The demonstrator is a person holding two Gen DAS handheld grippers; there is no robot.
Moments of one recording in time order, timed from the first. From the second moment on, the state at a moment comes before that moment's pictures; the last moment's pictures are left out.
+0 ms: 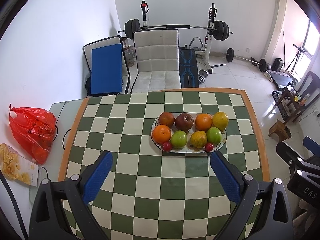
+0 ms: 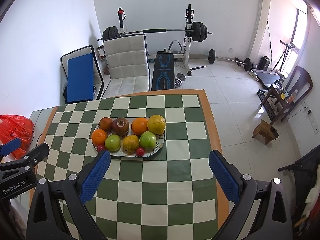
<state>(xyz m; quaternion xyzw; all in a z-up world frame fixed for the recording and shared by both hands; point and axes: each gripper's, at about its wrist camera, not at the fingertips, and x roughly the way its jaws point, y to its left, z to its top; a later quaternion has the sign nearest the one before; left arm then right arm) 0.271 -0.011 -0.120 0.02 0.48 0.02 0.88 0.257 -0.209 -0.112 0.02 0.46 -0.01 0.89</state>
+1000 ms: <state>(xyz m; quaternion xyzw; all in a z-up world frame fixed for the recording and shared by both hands) 0.269 -0.018 -0.110 0.02 0.47 0.02 0.88 0.247 -0.207 -0.115 0.02 0.47 -0.01 0.88</state>
